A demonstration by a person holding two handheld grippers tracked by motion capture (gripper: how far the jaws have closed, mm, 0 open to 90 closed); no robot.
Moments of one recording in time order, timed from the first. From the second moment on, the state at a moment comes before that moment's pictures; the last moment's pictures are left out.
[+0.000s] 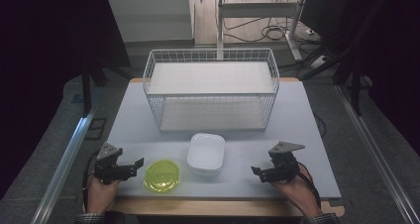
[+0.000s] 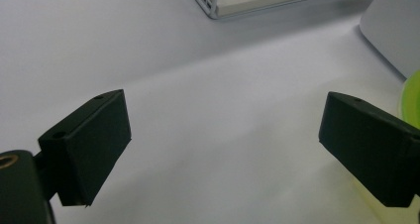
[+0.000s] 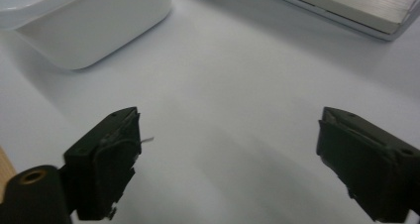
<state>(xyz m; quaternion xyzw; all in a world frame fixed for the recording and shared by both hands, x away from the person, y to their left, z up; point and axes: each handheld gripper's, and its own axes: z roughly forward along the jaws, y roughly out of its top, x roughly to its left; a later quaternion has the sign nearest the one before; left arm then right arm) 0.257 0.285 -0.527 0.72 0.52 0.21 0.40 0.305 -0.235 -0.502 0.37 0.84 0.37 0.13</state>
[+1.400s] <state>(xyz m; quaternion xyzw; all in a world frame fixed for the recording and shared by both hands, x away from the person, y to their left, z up) 0.231 0.253 -0.477 0.74 0.44 0.16 0.48 0.304 -0.225 -0.504 0.35 0.86 0.36 0.11</state>
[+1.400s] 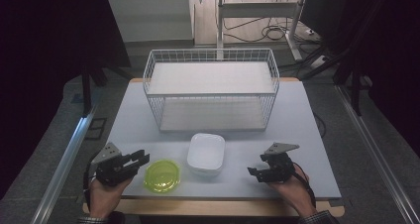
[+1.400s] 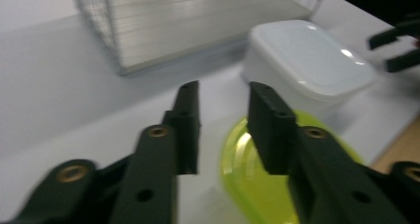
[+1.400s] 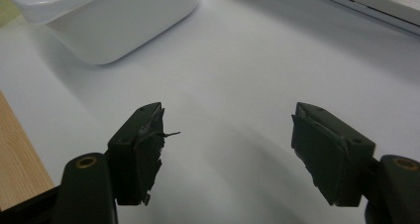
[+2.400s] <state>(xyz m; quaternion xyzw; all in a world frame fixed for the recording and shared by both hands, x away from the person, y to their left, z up) 0.187 0.170 -0.495 0.82 0.37 0.09 0.43 0.305 -0.221 -0.510 0.34 0.87 0.35 0.12</state>
